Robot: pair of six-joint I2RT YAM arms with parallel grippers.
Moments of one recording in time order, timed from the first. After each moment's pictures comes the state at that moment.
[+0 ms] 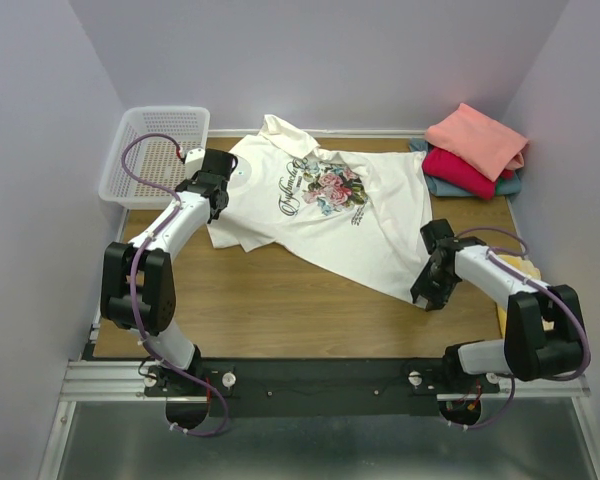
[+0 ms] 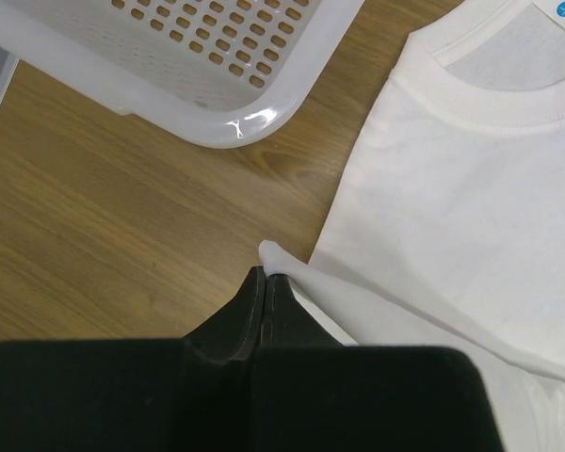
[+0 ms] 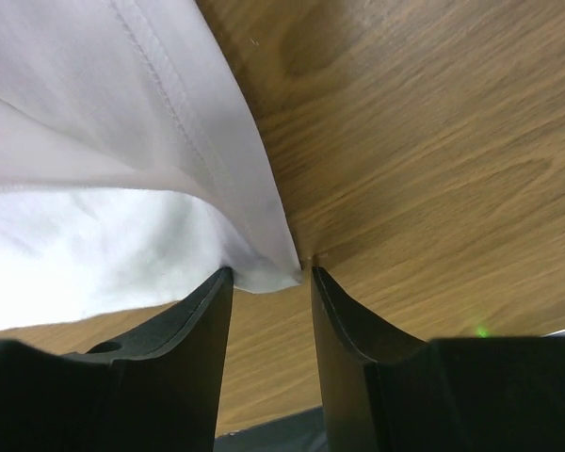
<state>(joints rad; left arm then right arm) -0.22 1.65 1.24 -0.54 -0.56 -0.52 0.18 1.35 0.68 -0.81 0.11 0.81</state>
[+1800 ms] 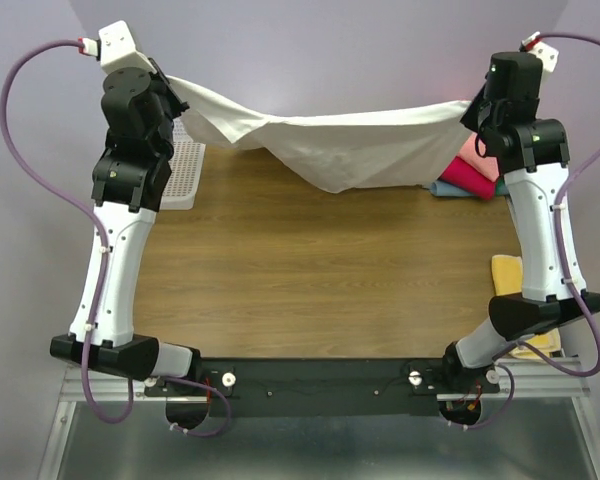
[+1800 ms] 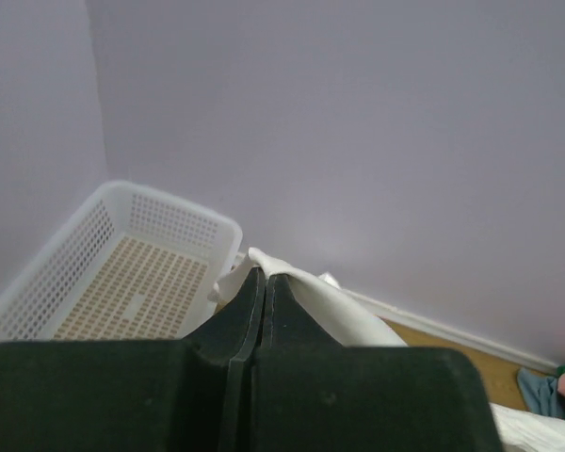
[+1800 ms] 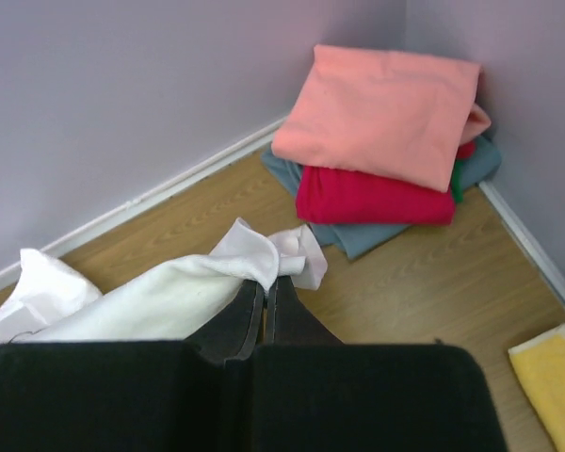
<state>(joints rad) -0.20 1.38 1.84 -0.47 -0.41 -0.31 0.17 1.58 2.09 -0.94 0.49 0.44</state>
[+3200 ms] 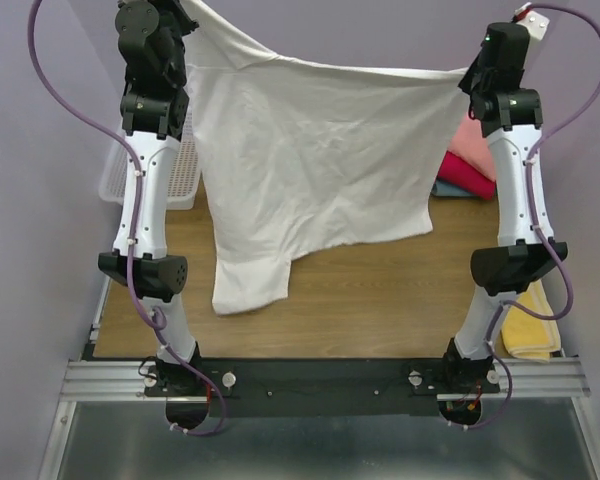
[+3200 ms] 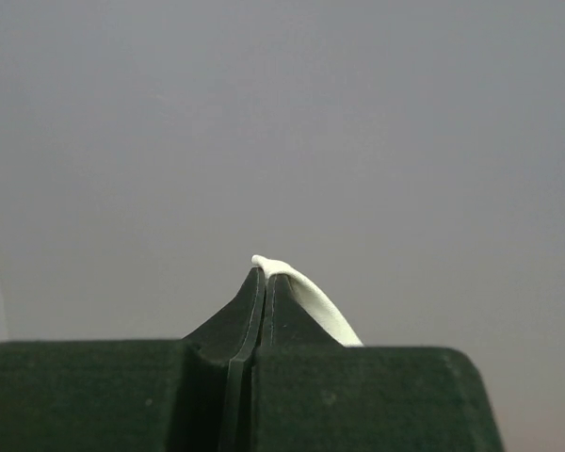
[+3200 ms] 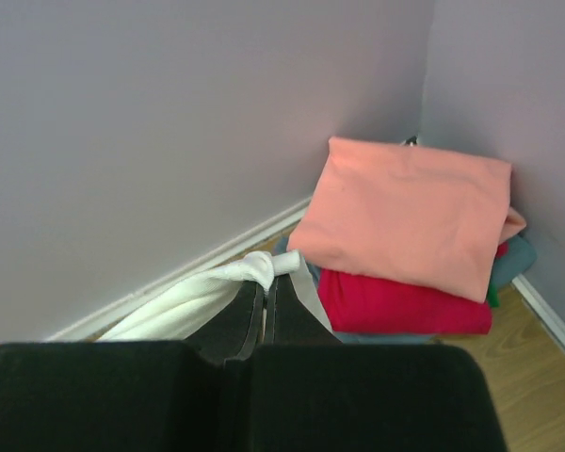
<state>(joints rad) -0.16 1.89 2.48 -0.21 -0.31 -0.21 0.10 1.92 2.38 -0.75 0.46 0.35</state>
